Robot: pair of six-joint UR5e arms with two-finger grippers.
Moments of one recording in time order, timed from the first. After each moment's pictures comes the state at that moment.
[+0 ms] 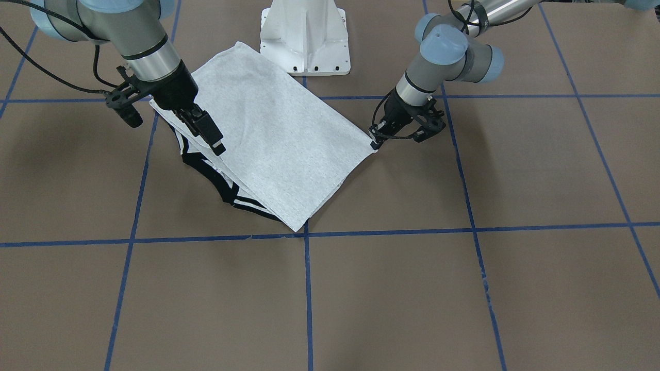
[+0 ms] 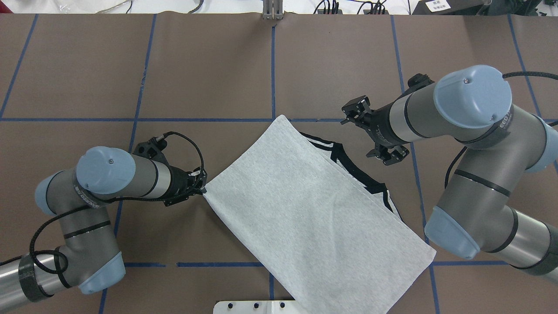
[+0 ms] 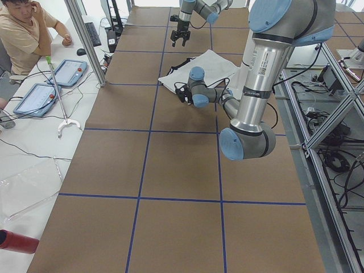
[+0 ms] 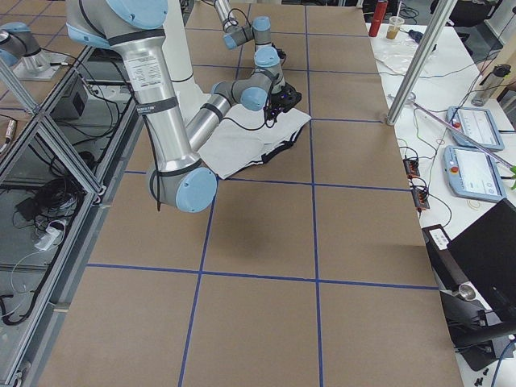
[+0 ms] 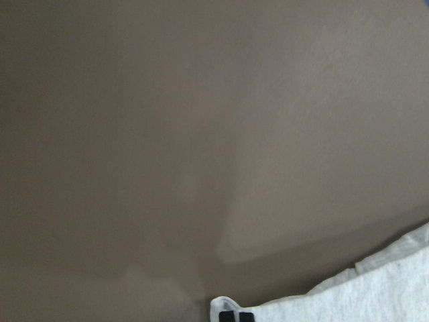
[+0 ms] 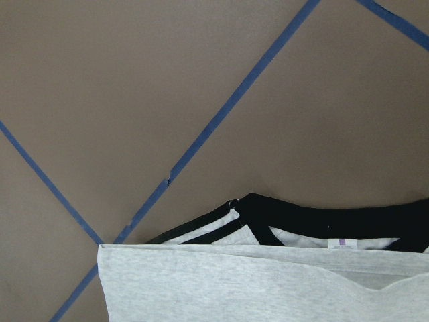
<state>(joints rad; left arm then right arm) -0.49 -1.89 -1.74 -2.17 -1.84 -1.88 0.66 -1.21 2.00 -1.35 1.89 2.04</state>
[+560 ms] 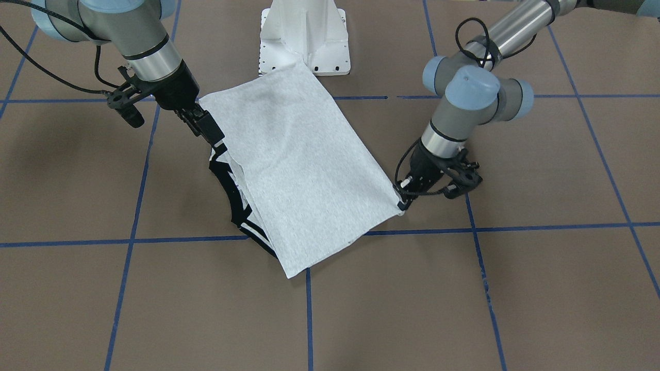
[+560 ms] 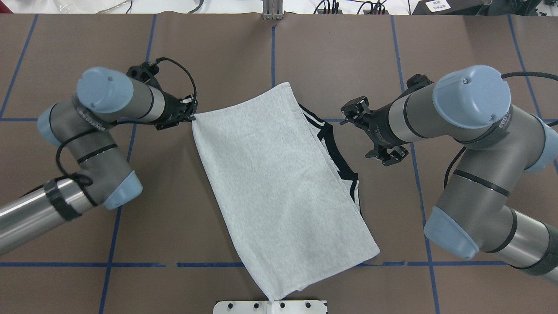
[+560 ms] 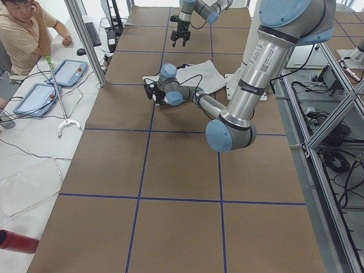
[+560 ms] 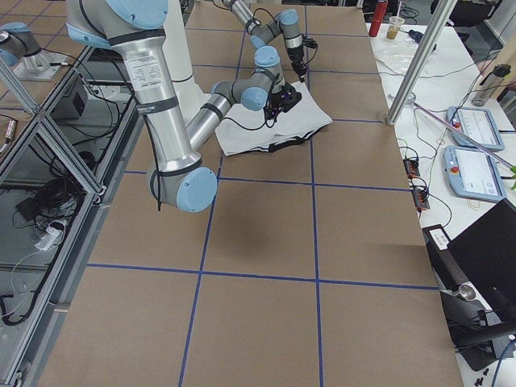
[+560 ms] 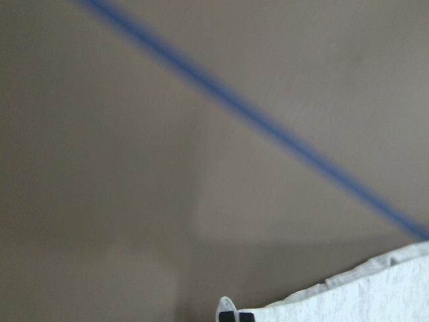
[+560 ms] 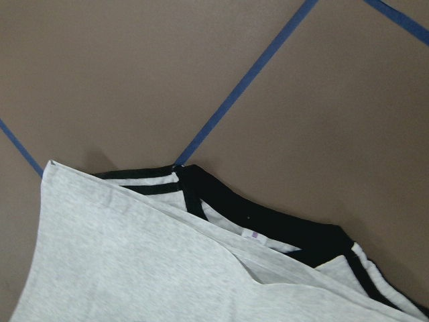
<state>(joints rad) -0.75 -2.13 -1.41 -2.21 -1.85 -1.66 0.66 -1.21 2.00 -1.35 1.89 2.04</state>
